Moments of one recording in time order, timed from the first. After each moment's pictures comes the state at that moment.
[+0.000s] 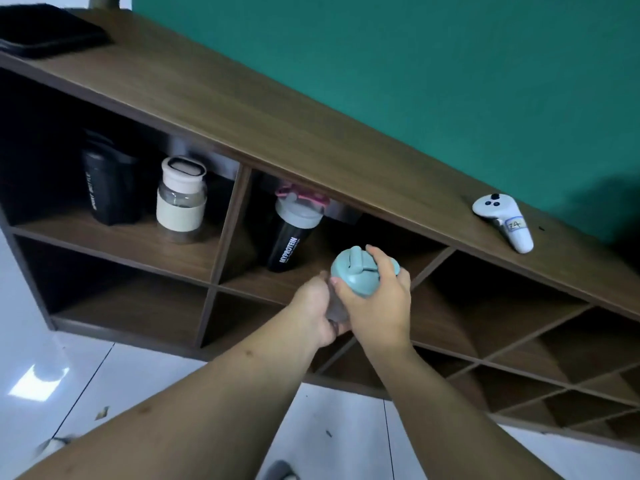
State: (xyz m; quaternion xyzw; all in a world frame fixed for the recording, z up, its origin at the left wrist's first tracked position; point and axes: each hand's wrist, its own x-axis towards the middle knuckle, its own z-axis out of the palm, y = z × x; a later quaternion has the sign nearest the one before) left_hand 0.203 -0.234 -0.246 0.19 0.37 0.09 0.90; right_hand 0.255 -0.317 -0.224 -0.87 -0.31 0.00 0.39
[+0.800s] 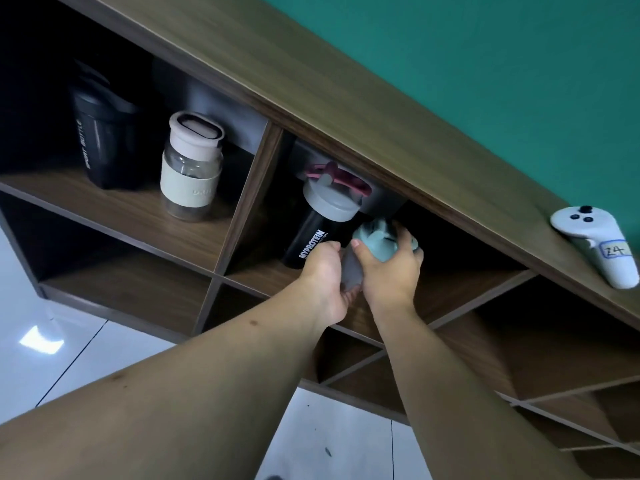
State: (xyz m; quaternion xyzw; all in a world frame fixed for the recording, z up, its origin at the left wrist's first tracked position) left_hand 0.242 -0.176 -0.267 0.11 0.36 0.19 0.91; right_hand 0.336 -0.224 -0.276 -0.87 -0.28 0.00 0.42
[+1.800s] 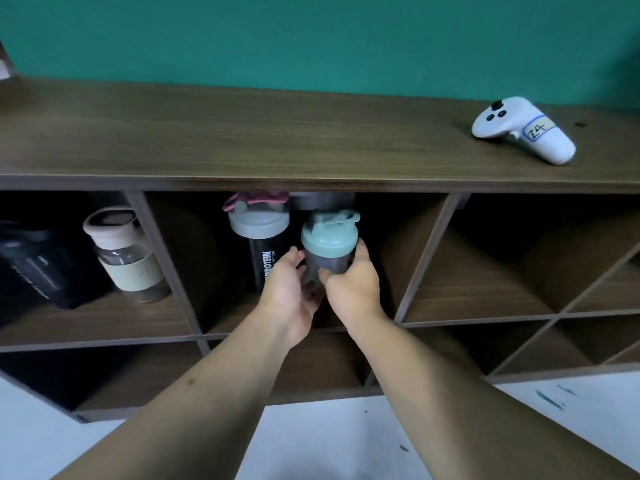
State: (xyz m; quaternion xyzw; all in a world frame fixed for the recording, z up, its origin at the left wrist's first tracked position) left_hand 0.255 -0.189 -0.276 0.30 0.36 0.19 0.86; right_hand 0.331 -0.245 -0.308 -0.81 -0.14 0.15 0.55
